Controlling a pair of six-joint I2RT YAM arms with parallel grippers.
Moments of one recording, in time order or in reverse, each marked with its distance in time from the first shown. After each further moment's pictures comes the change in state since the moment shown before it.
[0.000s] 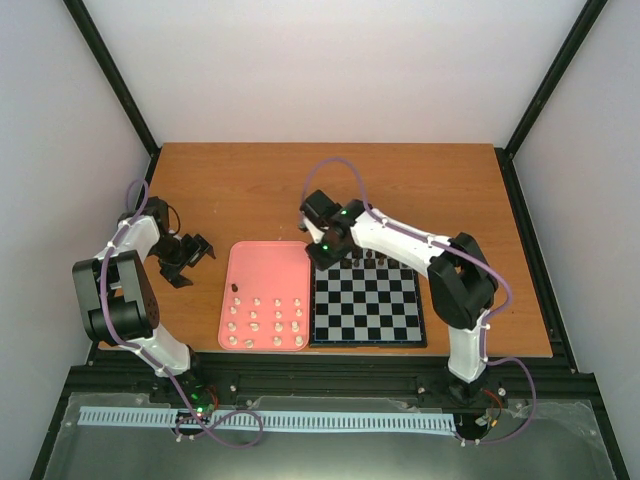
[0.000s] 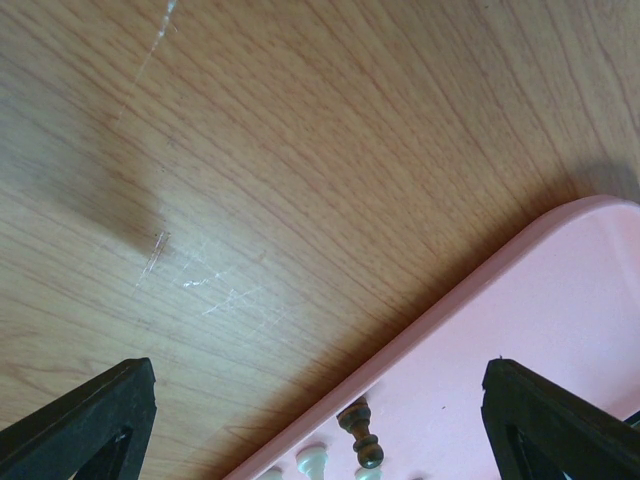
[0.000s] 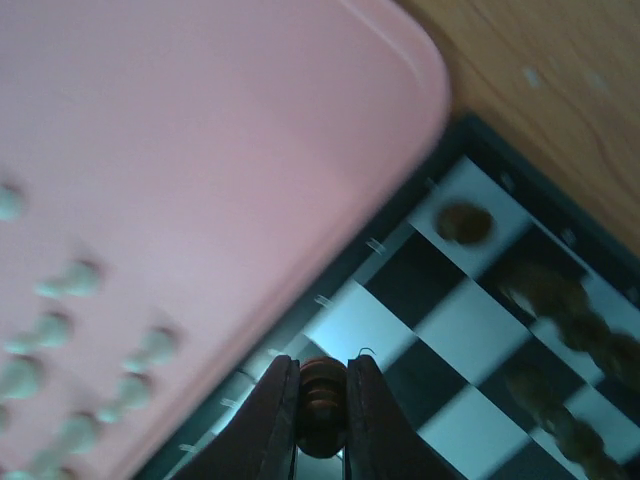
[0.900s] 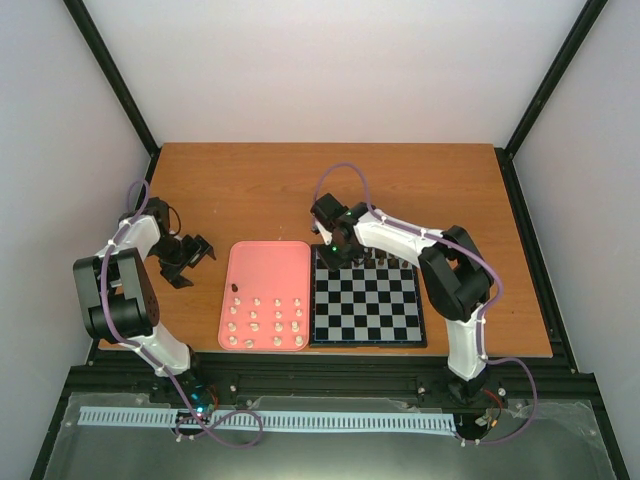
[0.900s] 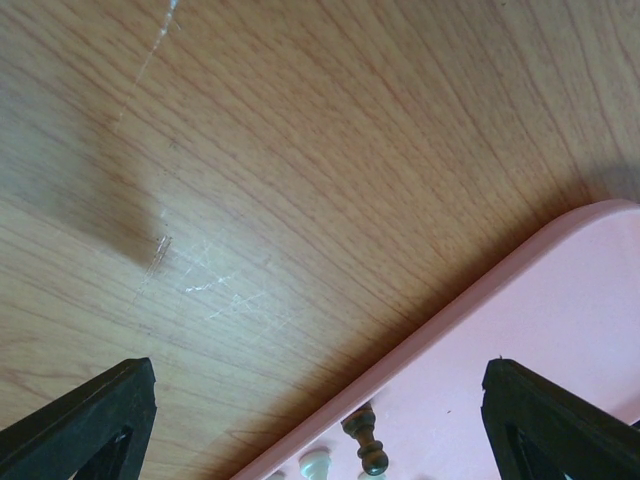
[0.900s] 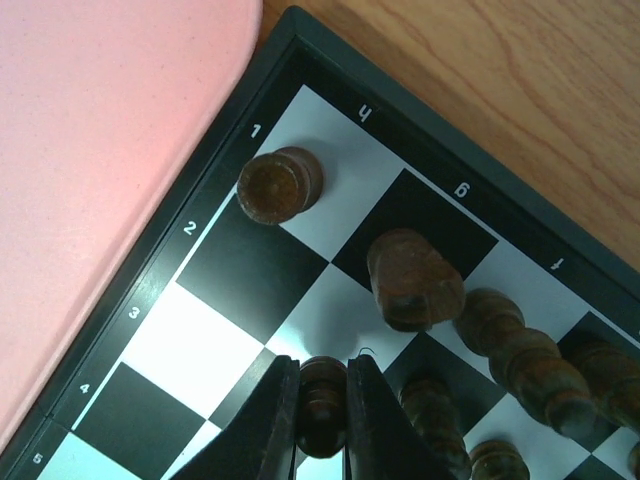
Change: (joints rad) left arm 0.000 0.016 0.001 0.001 -0.001 0.000; right arm -0.085 0.051 -0.100 0.065 0.048 -0.025
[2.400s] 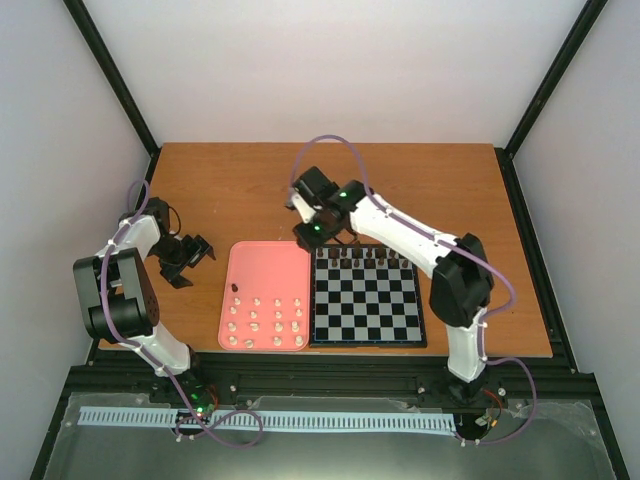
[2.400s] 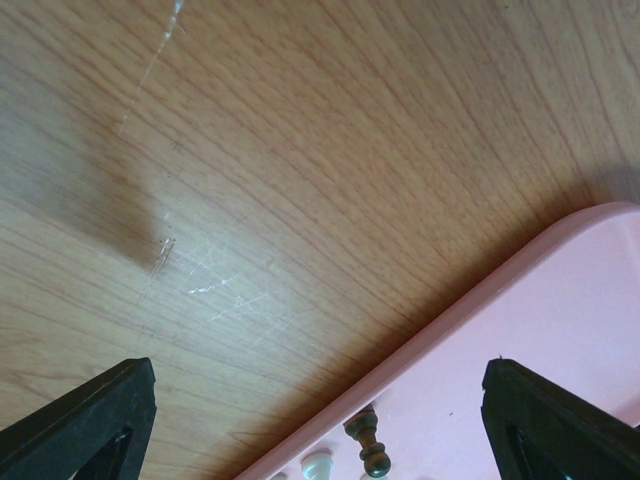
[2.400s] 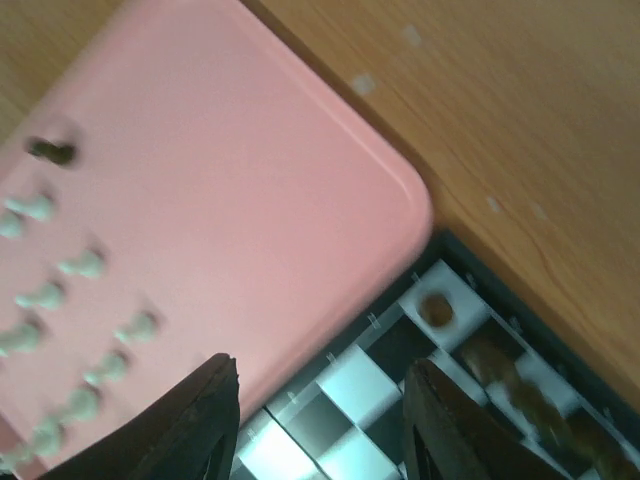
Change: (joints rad) left arm 0.000 0.001 0.000 0.000 -0.003 0.000; right arm 0.054 -0.058 0.237 -0.122 -0.073 -0.032
